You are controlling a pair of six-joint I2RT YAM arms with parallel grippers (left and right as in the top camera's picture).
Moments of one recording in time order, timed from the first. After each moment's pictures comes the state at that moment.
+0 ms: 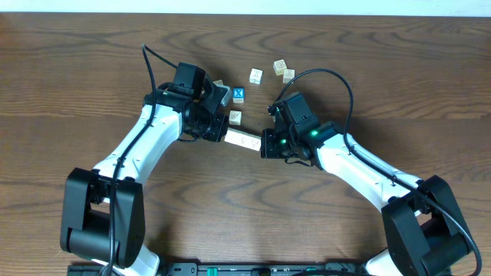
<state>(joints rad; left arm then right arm) -0.27 1.75 1.20 -0.73 0.43 0.04 0.54 1.71 1.02 -0.39 -0.34 0.56</state>
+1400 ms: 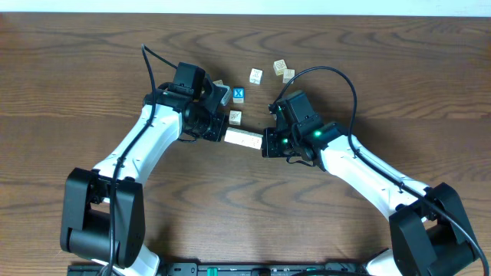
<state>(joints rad) -0.27 1.75 1.20 -0.73 0.44 0.03 0.54 1.67 1.03 -0.42 -0.33 0.54</state>
